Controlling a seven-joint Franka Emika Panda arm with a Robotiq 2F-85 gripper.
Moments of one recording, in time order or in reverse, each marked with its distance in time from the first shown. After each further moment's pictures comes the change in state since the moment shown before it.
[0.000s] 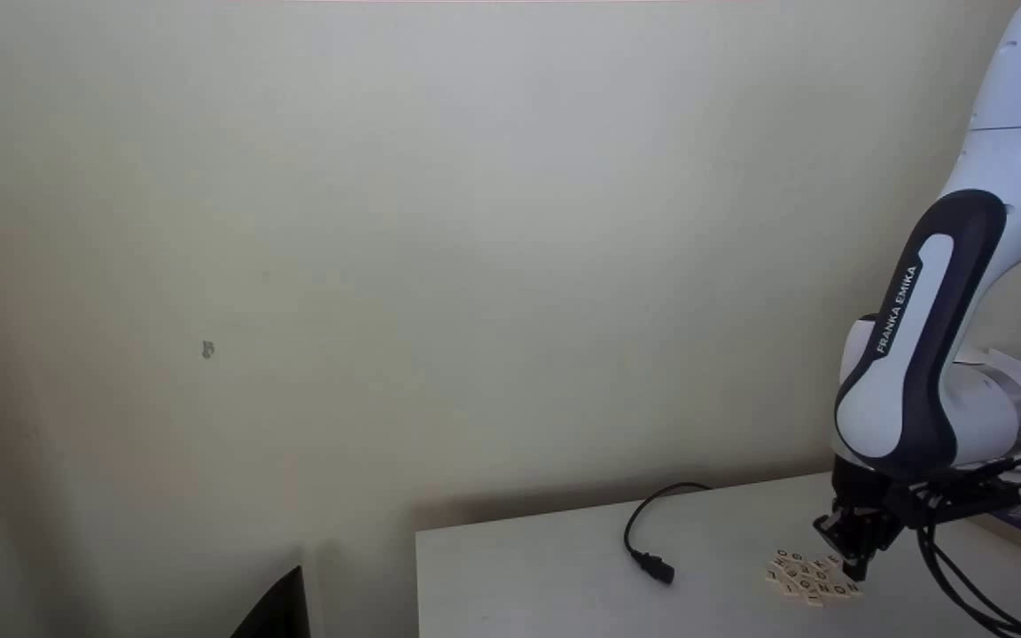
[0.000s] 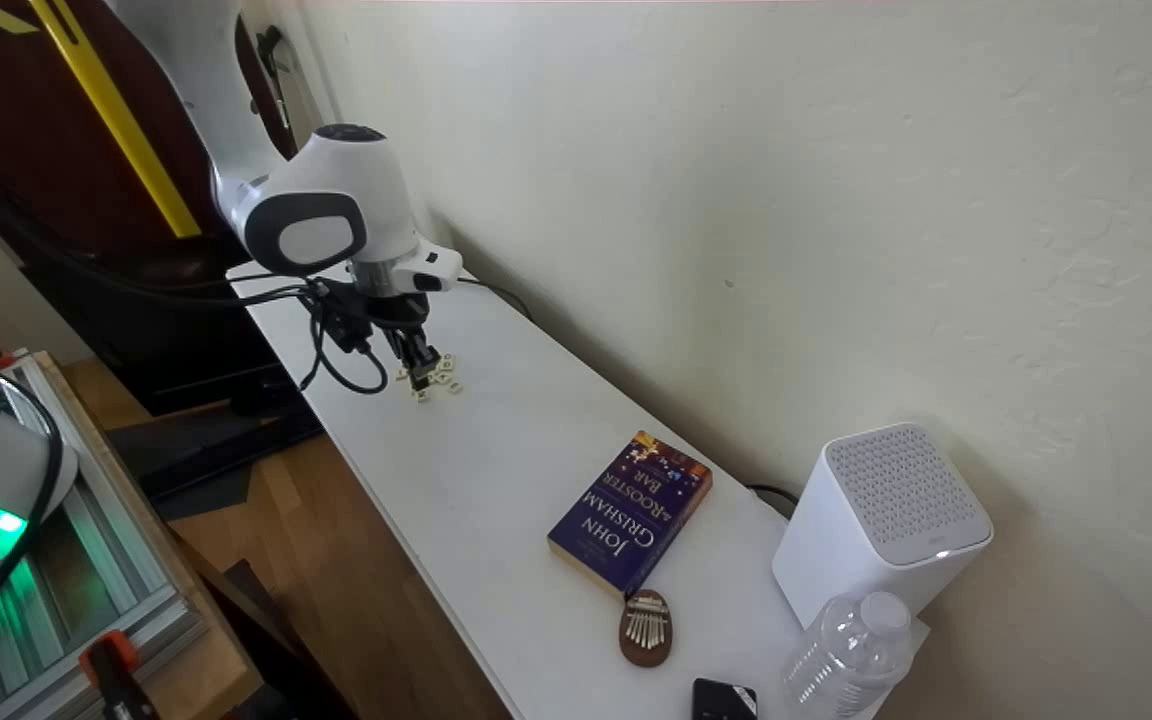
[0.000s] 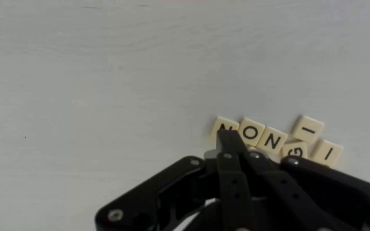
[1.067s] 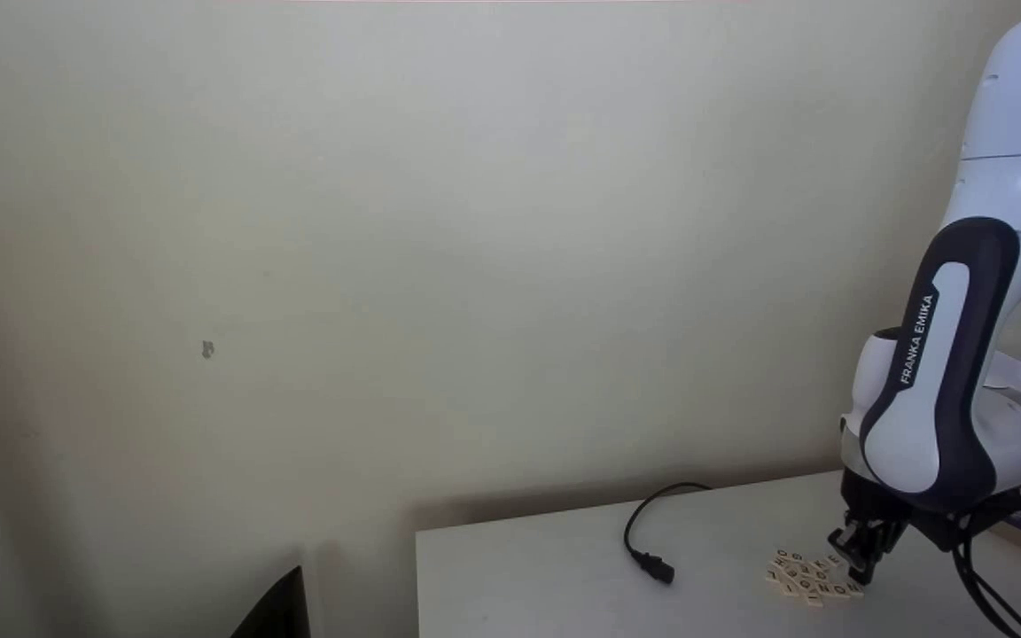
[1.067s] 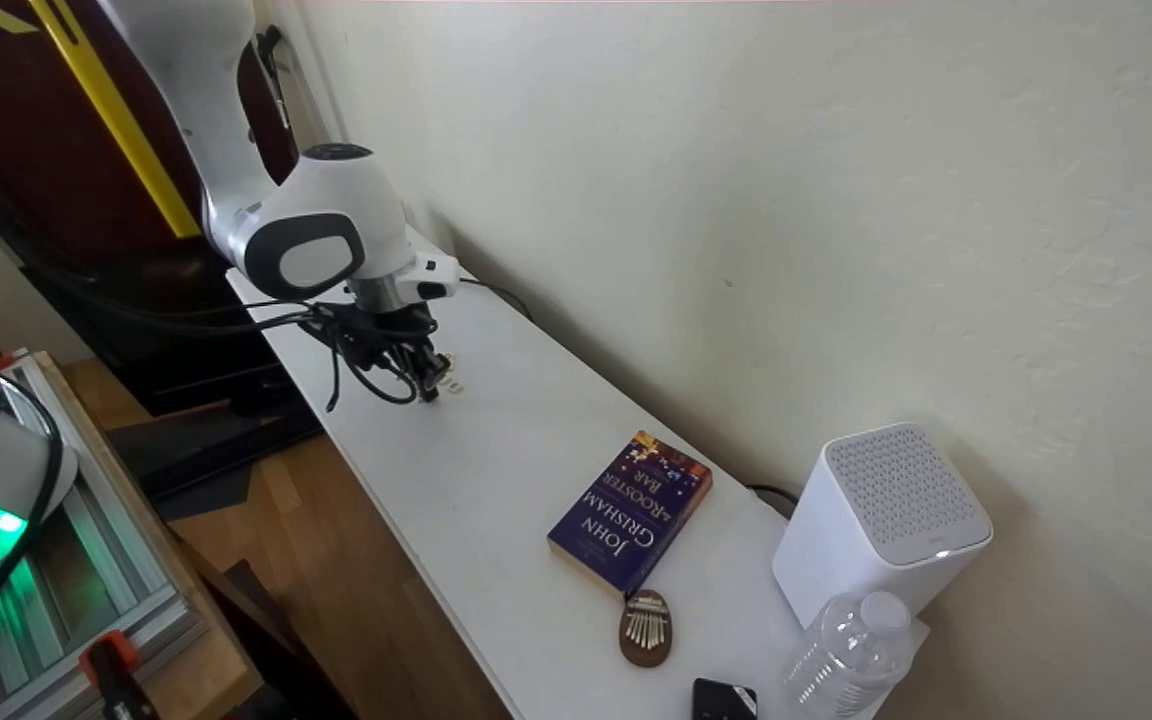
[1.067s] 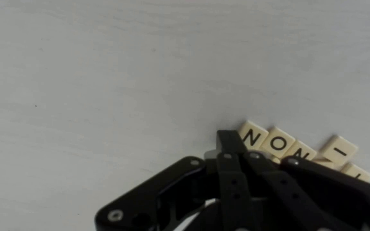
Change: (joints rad) arm 0.026 0.055 -0.055 -0.013 -0.093 0.133 -0.083
